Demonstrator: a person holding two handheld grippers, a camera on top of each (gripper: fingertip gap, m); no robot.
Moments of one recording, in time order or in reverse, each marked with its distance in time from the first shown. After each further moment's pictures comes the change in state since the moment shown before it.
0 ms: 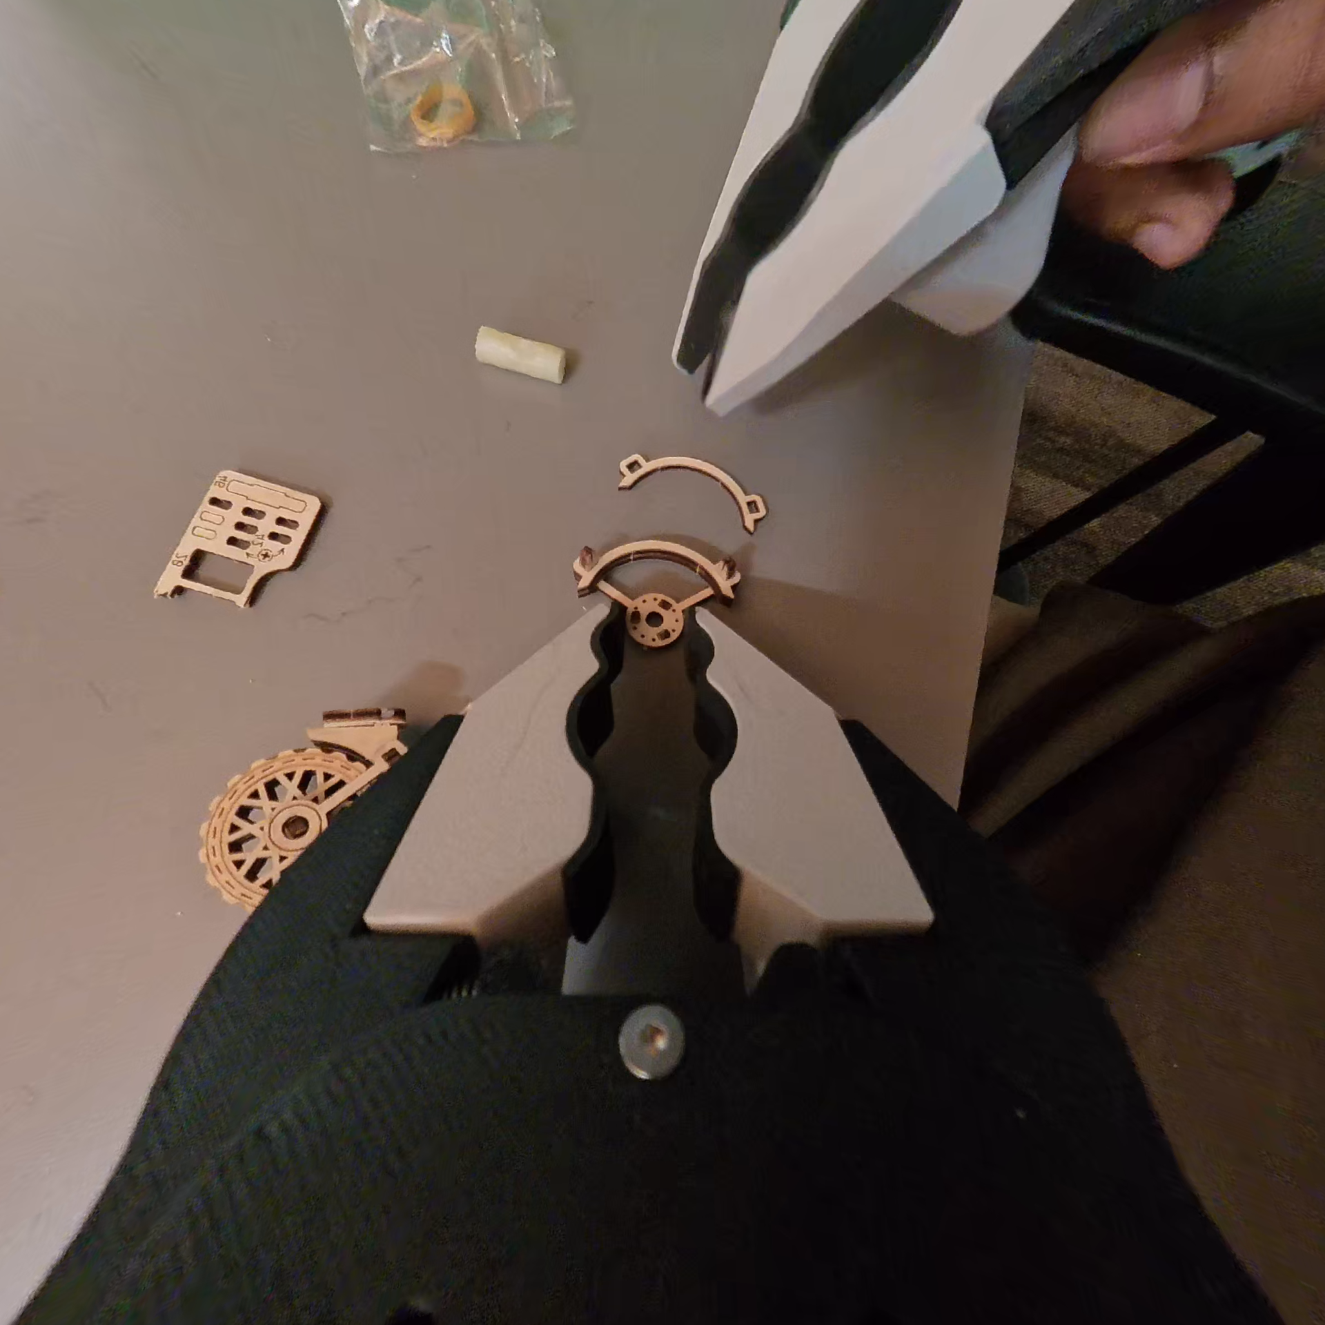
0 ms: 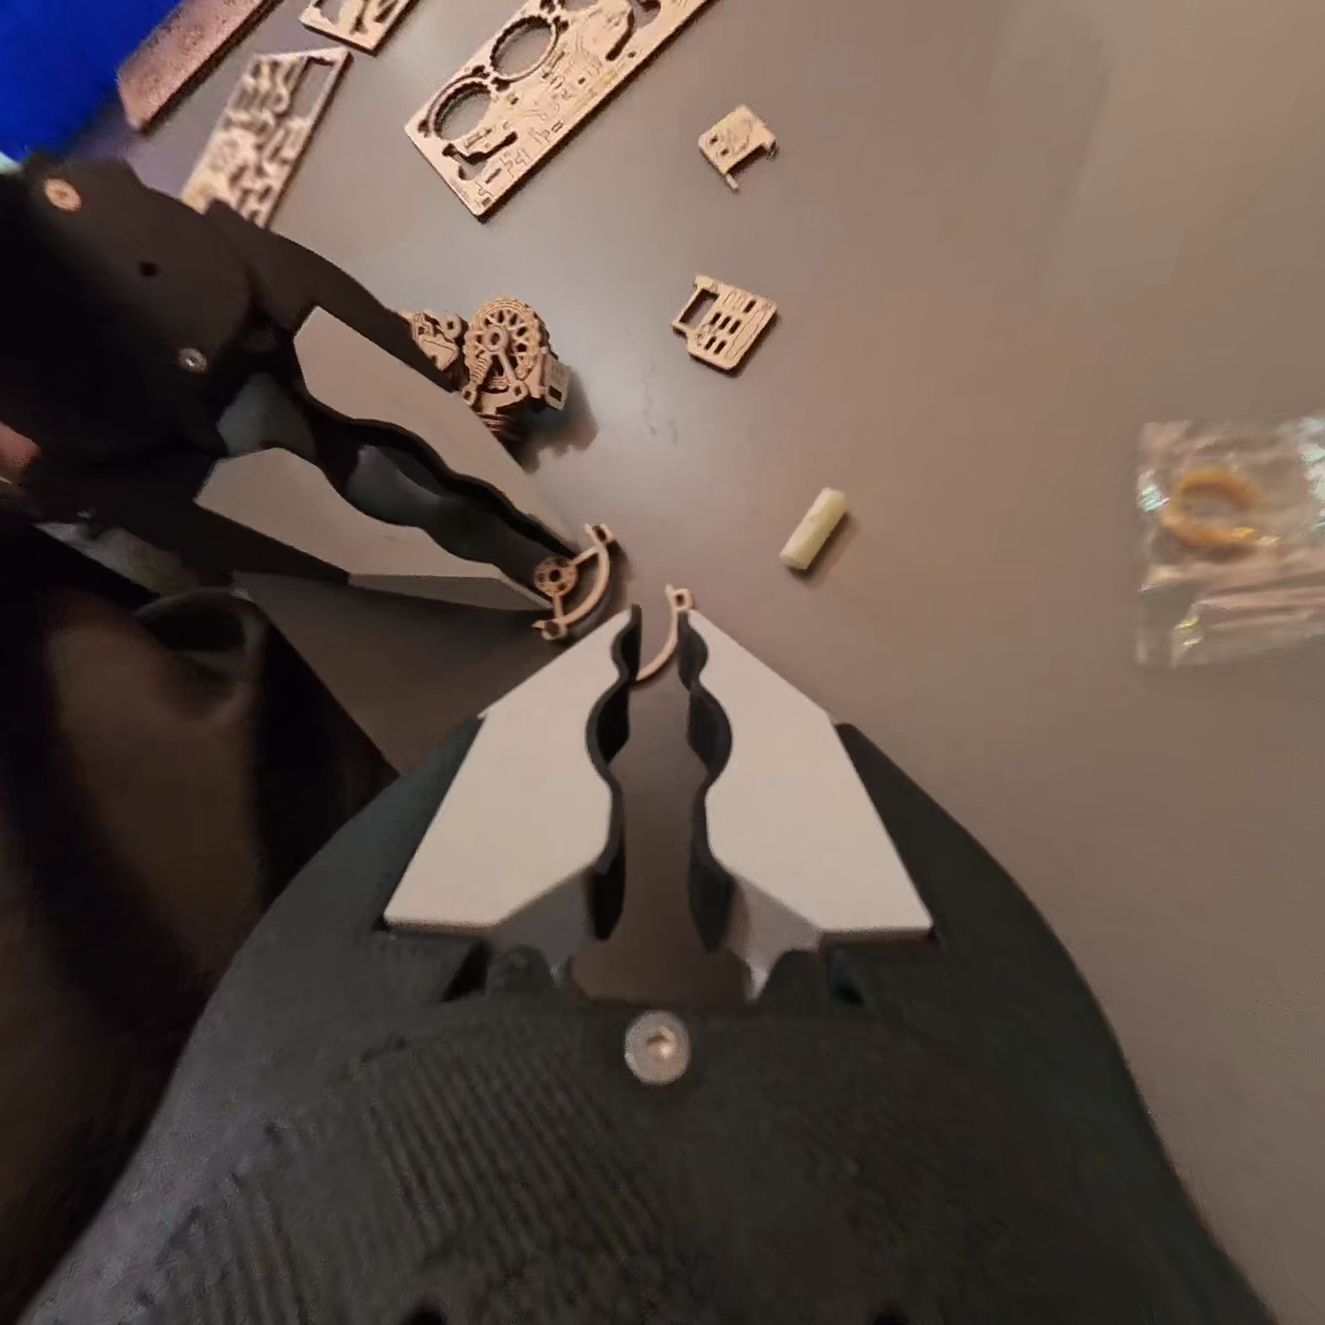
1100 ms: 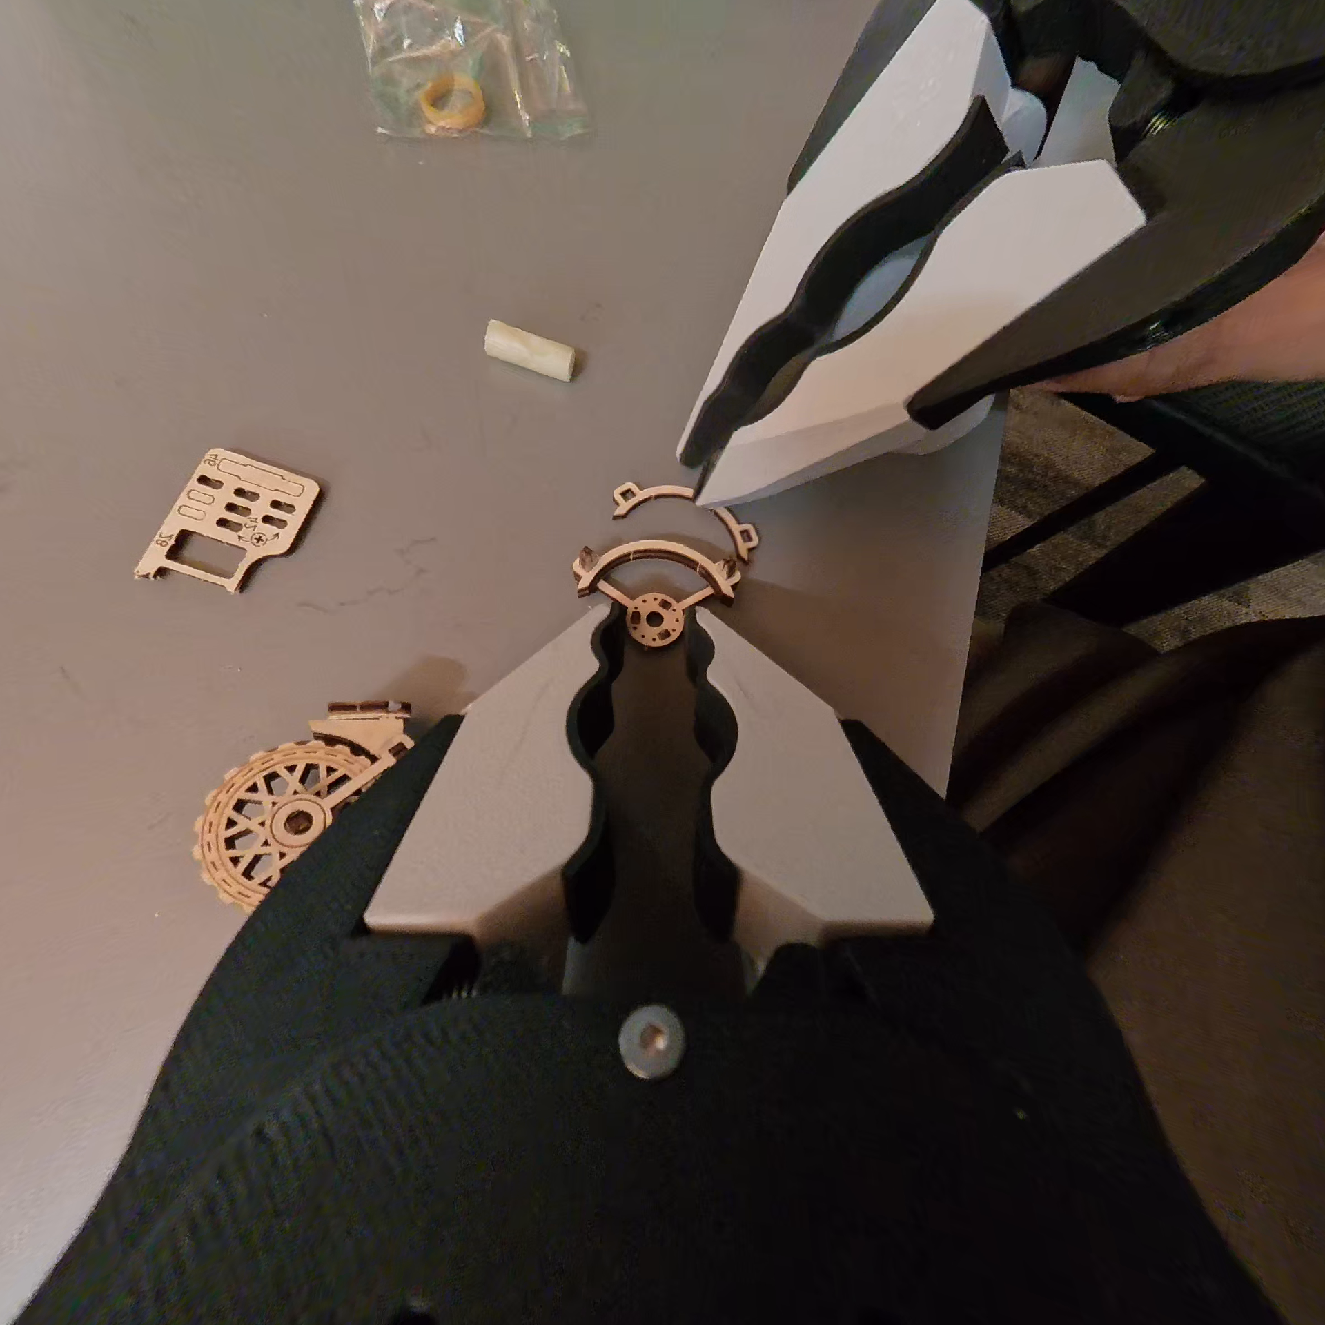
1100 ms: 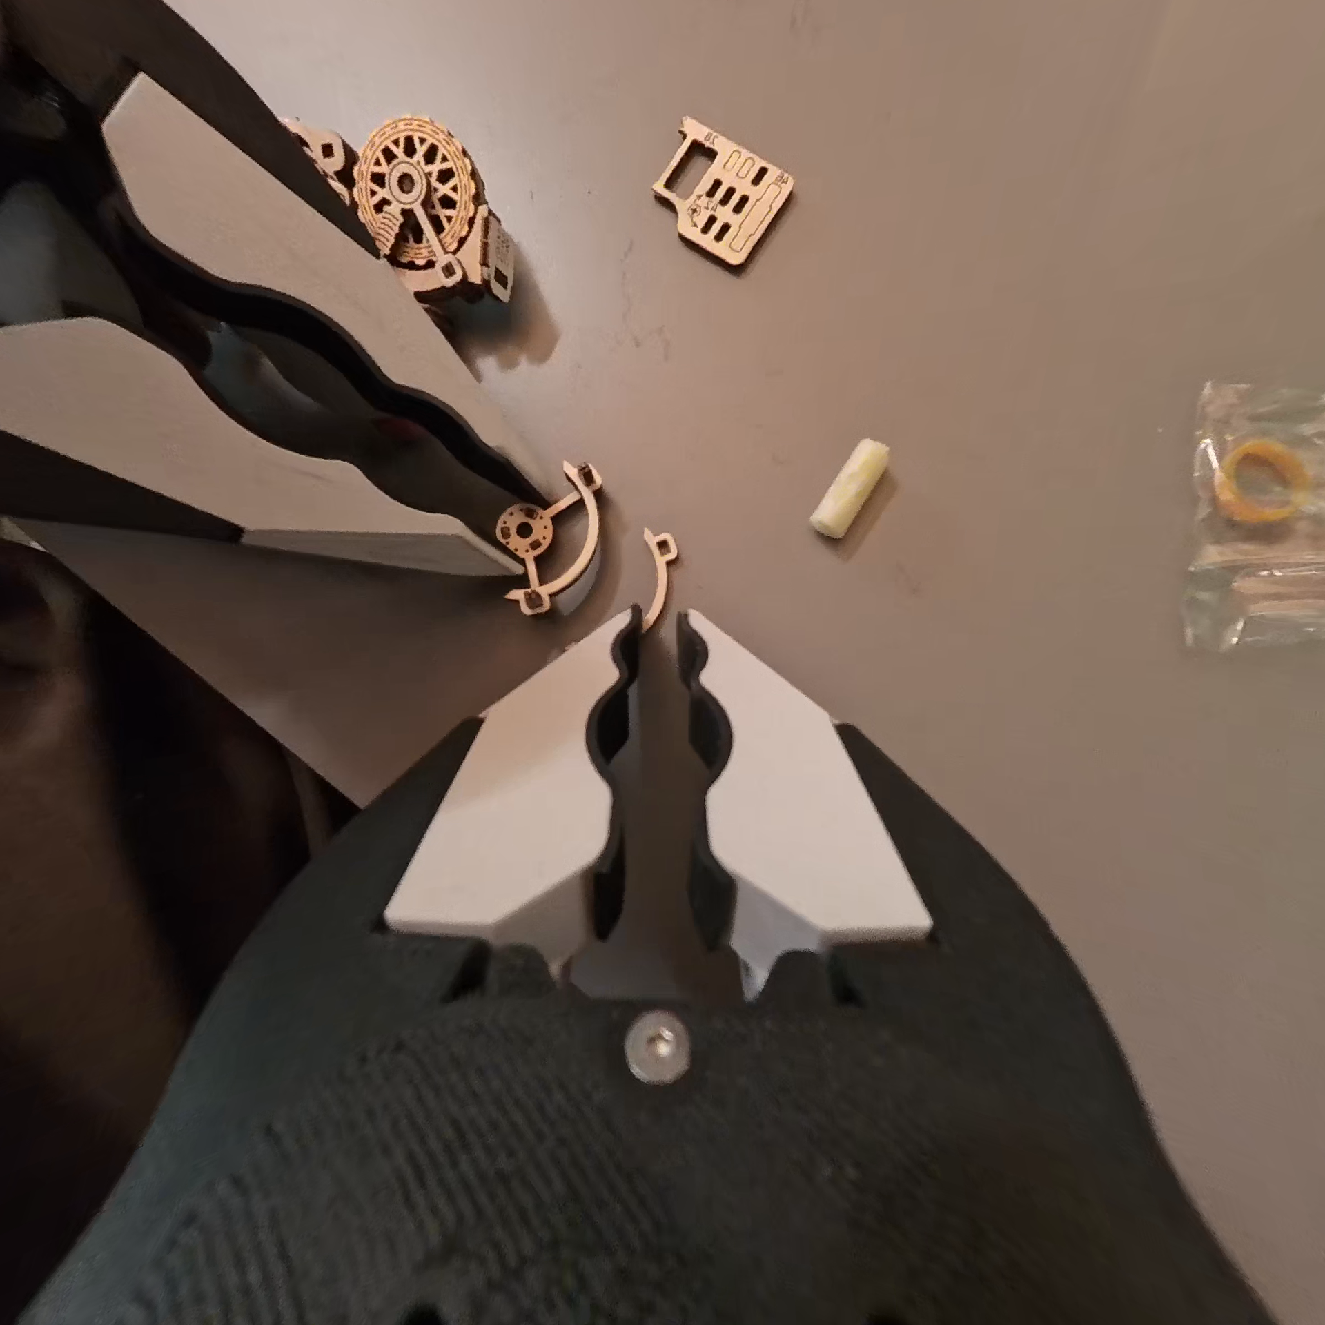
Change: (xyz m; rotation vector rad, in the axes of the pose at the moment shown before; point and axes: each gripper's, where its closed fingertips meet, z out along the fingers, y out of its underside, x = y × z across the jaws) left arm -0.001 -0.001 -0.001 0.011 0.050 -0.068; right arm -0.001 0.021 0.024 -0.183 0.199 -0.086
